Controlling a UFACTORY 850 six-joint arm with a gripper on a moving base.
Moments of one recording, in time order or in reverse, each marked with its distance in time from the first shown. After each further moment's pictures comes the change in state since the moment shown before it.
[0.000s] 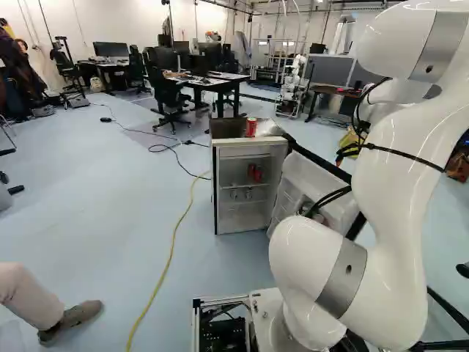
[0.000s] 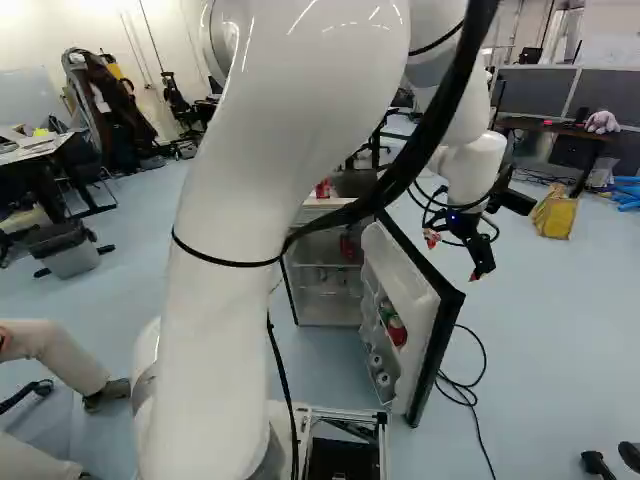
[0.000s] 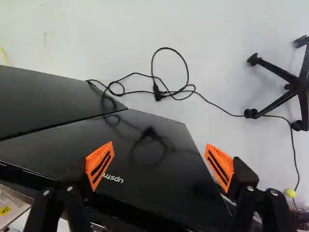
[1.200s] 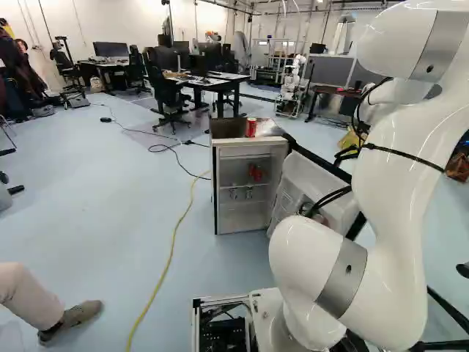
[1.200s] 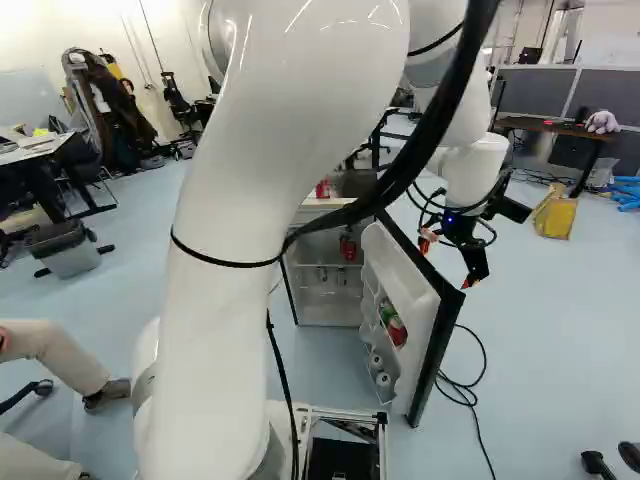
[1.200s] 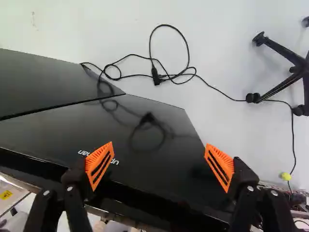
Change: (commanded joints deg) arm -0.3 0.6 0.9 0.0 -6.8 0.0
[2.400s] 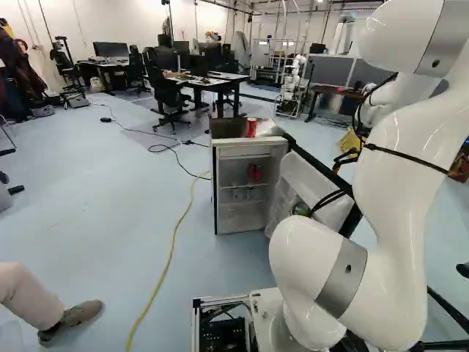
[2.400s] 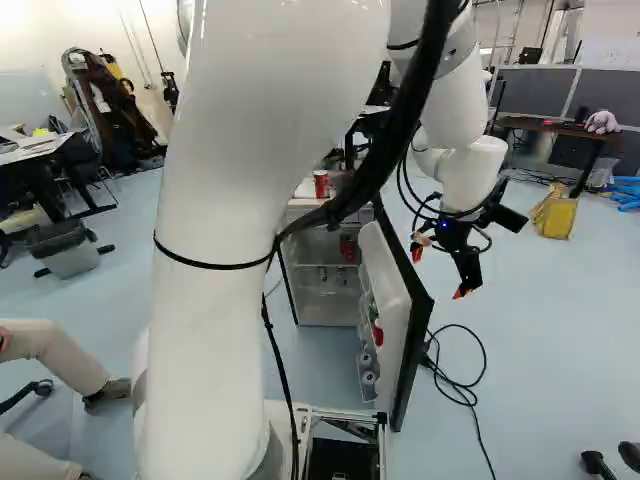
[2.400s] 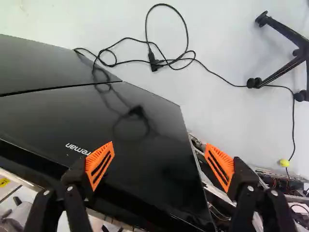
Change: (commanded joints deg) arm -0.6 3.3 4.8 0.0 -1.8 0.0
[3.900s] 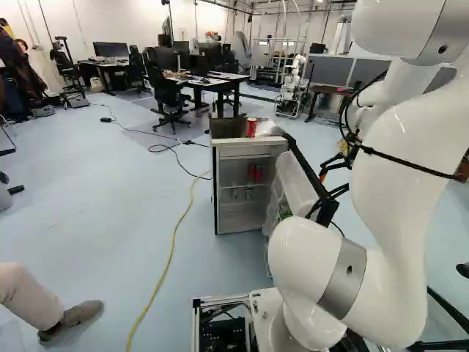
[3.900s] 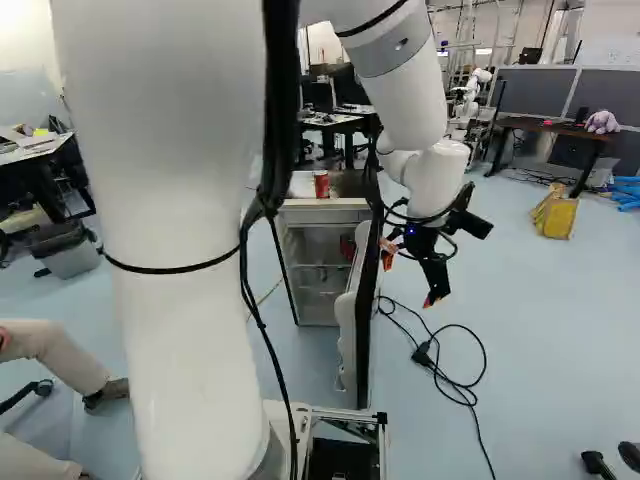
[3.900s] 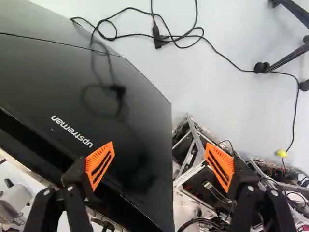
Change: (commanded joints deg) arm 4.1 8.9 12.4 0.0 0.0 0.0
